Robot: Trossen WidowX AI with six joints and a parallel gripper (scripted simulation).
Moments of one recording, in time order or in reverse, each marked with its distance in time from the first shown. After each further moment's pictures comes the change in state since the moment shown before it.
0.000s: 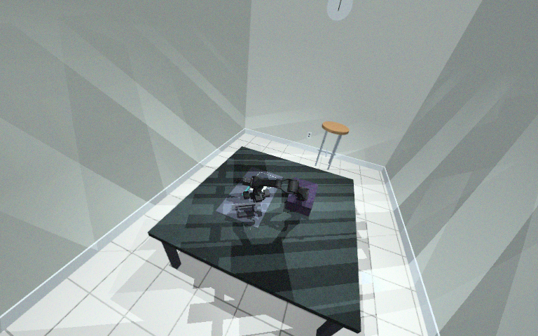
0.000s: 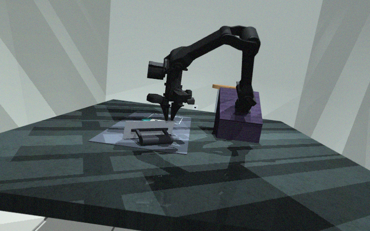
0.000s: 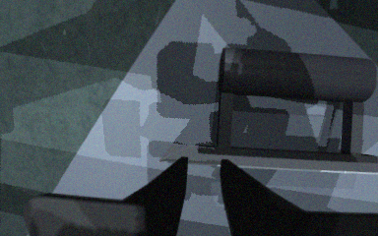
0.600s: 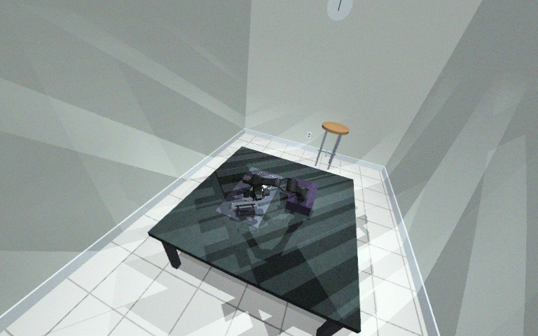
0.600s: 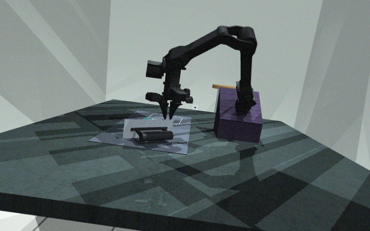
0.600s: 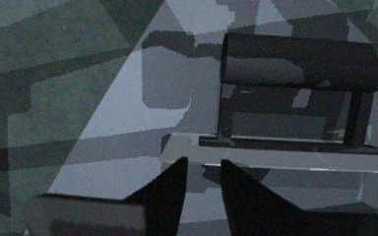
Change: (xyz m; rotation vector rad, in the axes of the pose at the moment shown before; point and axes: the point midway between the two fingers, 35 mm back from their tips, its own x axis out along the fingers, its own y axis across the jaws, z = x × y) arm -0.003 0.000 -0.013 0.007 0.002 -0.004
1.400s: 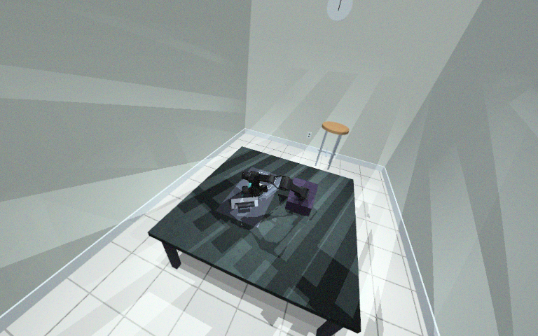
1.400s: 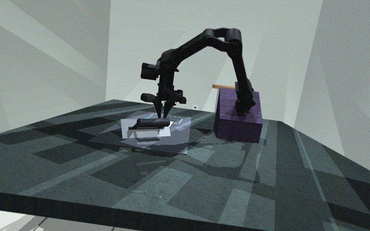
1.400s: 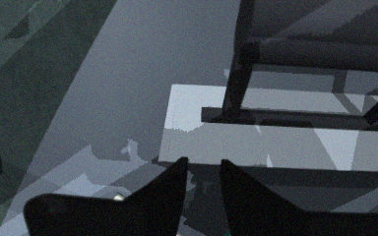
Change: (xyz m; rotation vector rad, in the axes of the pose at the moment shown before) arm 0.011 0.000 -0.050 0.002 0.005 0.003
